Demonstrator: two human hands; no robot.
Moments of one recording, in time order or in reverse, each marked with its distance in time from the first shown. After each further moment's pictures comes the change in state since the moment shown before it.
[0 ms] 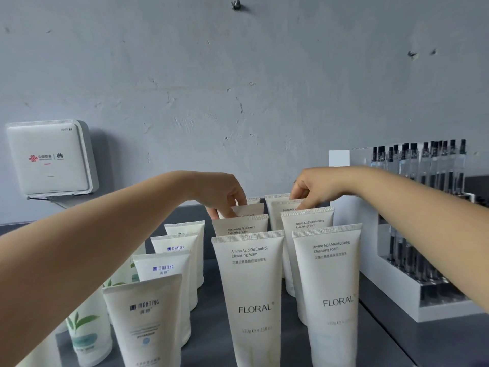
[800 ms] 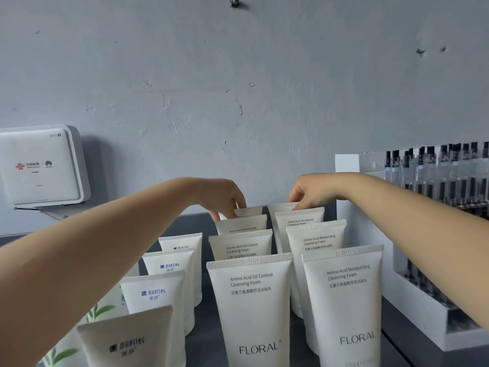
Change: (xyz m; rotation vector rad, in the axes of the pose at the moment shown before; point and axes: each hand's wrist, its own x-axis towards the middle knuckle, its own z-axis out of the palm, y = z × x) left_hand 0.051 -0.025 -0.004 0.005 -0.001 0.046; right_hand 0.047 0.024 0.002 0.086 -0.016 0.061
